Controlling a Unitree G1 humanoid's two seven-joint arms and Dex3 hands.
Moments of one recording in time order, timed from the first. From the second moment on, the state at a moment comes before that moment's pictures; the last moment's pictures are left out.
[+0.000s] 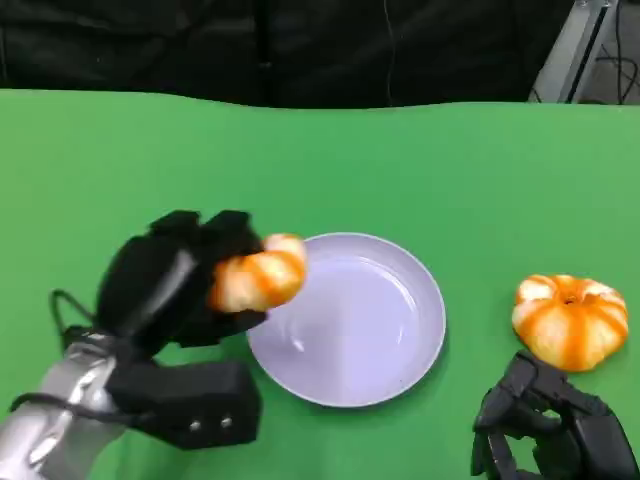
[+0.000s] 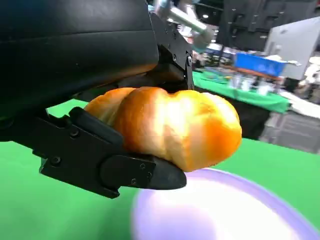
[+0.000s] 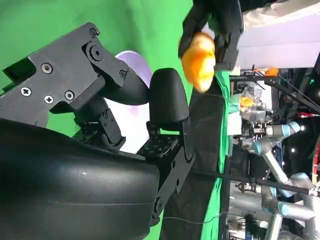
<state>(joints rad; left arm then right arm) -0.33 0.32 -0.33 0.43 0.69 -0.41 0.34 0.28 0.04 0.09 0.12 0.11 -0.58 0.23</state>
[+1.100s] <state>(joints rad) -0.50 0.12 -0.50 0.85 0.73 -0.43 0.38 0.29 0.05 0.09 0.11 0.09 -0.60 0.21</state>
